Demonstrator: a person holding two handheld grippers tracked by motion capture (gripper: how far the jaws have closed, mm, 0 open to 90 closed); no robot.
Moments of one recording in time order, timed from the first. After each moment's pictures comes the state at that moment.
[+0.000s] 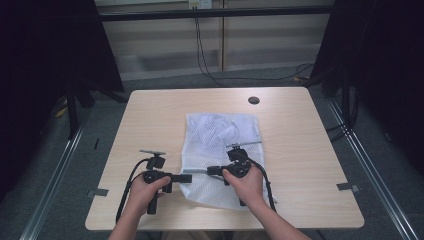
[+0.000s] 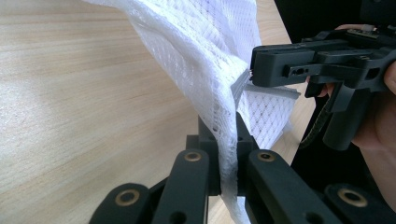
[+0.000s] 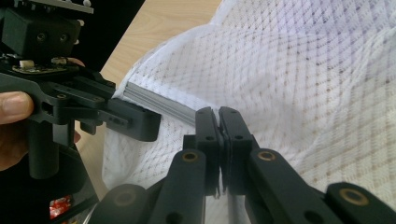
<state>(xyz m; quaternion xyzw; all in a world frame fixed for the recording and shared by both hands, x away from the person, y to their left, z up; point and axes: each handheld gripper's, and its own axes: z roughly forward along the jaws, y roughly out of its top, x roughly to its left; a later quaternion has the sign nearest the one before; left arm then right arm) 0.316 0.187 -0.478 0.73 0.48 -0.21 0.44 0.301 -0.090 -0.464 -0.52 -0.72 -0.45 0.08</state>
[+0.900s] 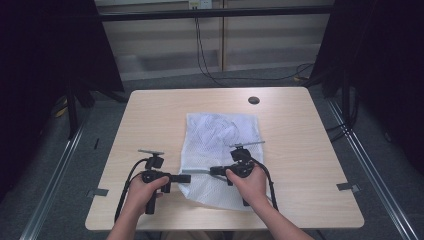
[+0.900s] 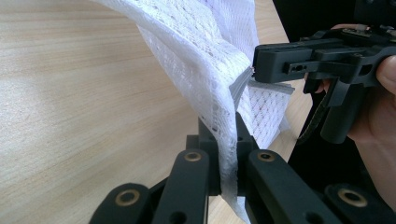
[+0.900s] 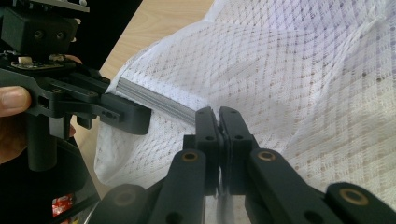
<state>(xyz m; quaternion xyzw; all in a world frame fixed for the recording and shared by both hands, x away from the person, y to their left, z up) 0.316 0.189 -0.477 0.73 0.48 -0.21 0.44 0.300 -0.098 -0.464 -0.52 -0.72 -0.45 0.09</state>
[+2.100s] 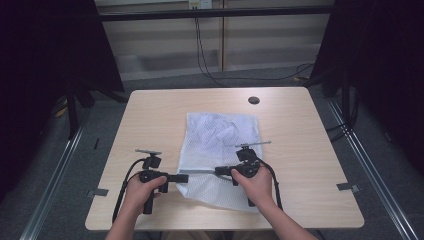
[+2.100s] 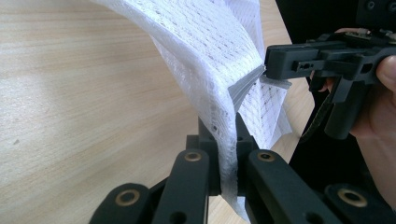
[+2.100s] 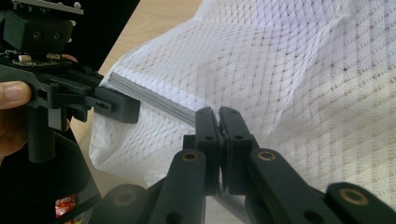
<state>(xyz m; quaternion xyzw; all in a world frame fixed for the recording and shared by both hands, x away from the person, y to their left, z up) 0.317 0.195 -0.477 0.73 0.49 -0.21 0.44 0.298 -0.113 -0.464 -0.53 -0.71 -0.45 0.09</state>
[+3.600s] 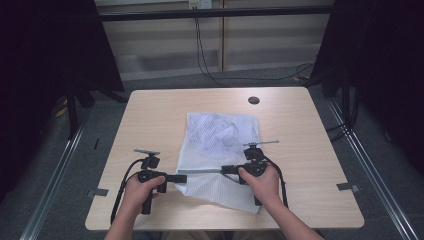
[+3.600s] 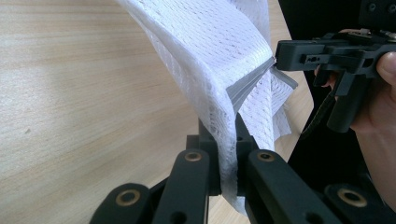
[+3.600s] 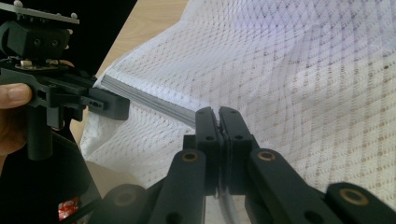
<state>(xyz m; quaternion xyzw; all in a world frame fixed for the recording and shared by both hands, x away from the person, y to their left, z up) 0.318 0.202 -0.477 0.73 0.49 -0.22 0.43 0.298 -0.132 -0.464 -0.54 -0.71 -0.45 0.09</state>
